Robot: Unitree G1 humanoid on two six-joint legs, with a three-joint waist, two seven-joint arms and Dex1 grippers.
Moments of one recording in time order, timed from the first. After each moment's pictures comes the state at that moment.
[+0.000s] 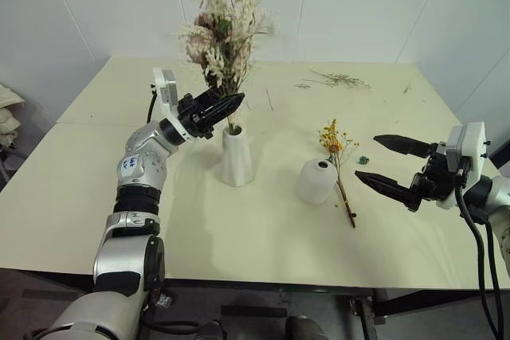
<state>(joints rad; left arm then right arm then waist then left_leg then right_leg) -1.00 0.33 0.23 0.65 -0.54 0.13 -1.11 -0.26 -0.82 -0.37 -0.27 0.67 0.40 1.00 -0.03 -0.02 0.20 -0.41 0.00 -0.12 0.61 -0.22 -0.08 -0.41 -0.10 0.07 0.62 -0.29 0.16</state>
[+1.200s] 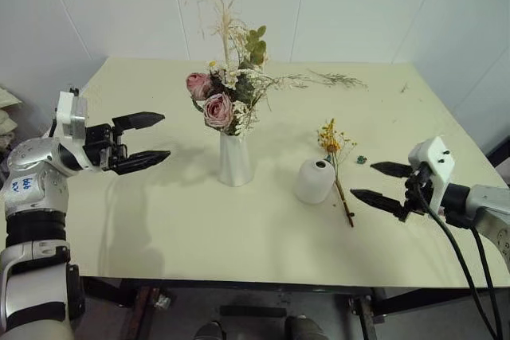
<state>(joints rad) -0.68 0.82 0.29 0.45 -0.63 0.21 -1.50 -0.25 -1.01 -0.18 -0.30 0.57 0.82 0.84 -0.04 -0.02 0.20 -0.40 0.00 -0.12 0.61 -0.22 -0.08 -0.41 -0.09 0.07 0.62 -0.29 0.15</state>
